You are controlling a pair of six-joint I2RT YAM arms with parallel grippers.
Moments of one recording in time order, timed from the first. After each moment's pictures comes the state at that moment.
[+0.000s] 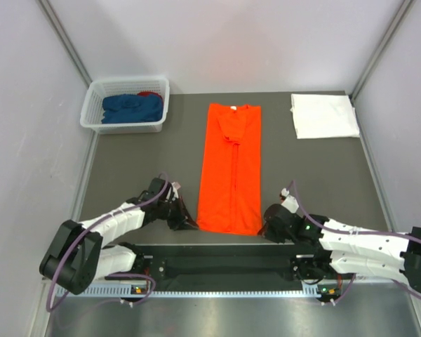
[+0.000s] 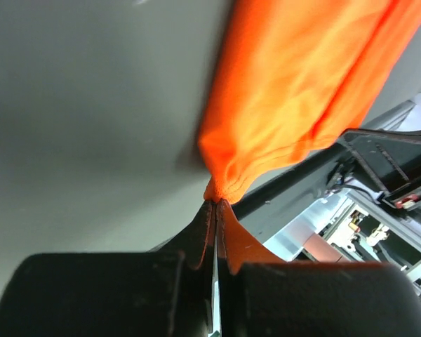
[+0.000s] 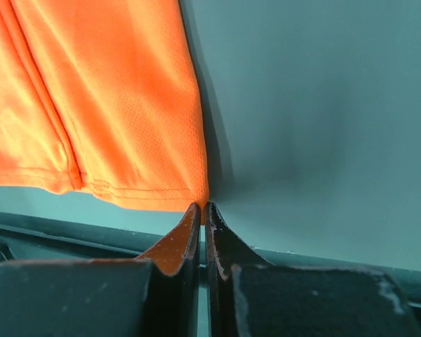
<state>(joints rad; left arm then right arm) -0.45 1.19 0.37 -0.21 0.56 -0.90 1.04 0.93 0.33 -0.40 0.24 1.31</state>
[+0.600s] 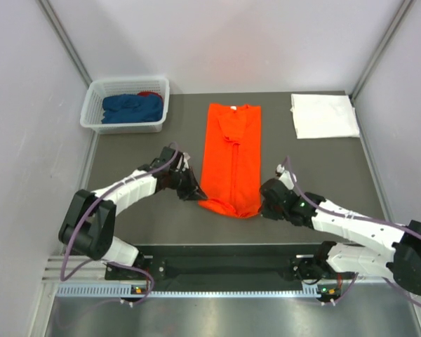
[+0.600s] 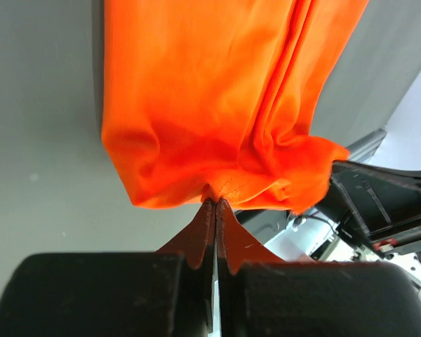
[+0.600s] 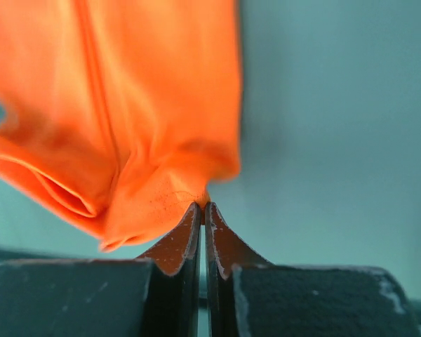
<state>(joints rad) -0.44 1.44 0.77 -0.34 0.52 -0.86 0.93 1.07 0.60 -0.52 0.30 1.08</state>
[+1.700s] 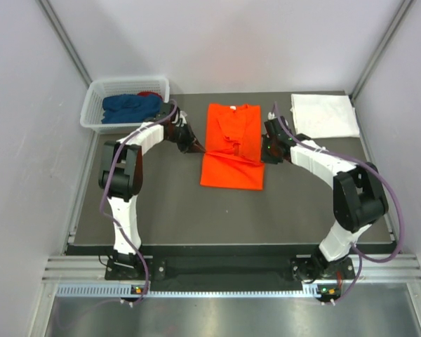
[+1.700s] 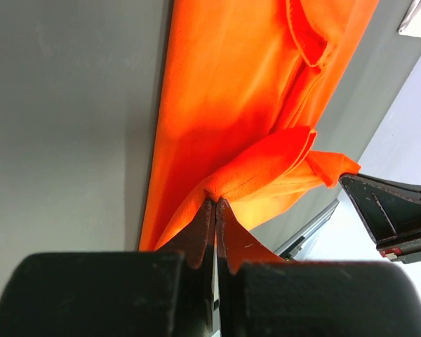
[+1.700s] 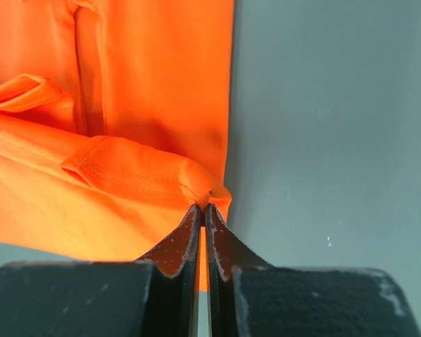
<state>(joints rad) -0.22 2.11 1.57 -0.49 0.61 -0.70 0.42 1.68 1.17 -0.44 0.09 0.47</state>
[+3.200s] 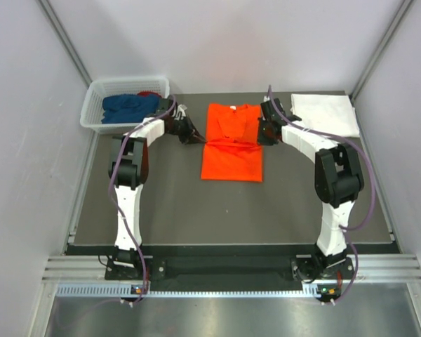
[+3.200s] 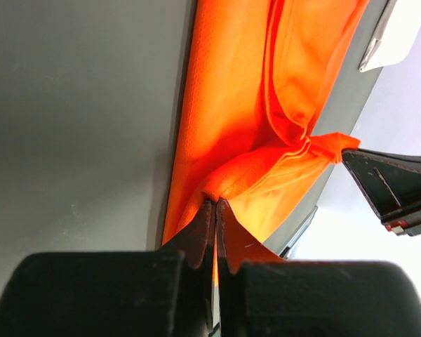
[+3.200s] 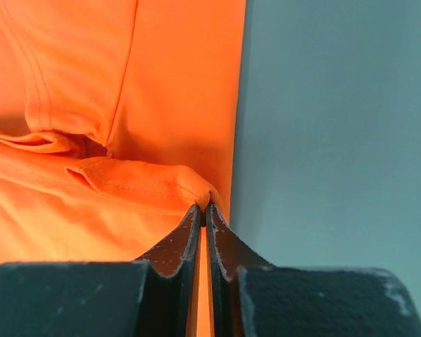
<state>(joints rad) -0.17 2.35 1.82 -0.44 0.74 -0.71 0.35 1.97 1.51 -0.47 0.08 0.40</state>
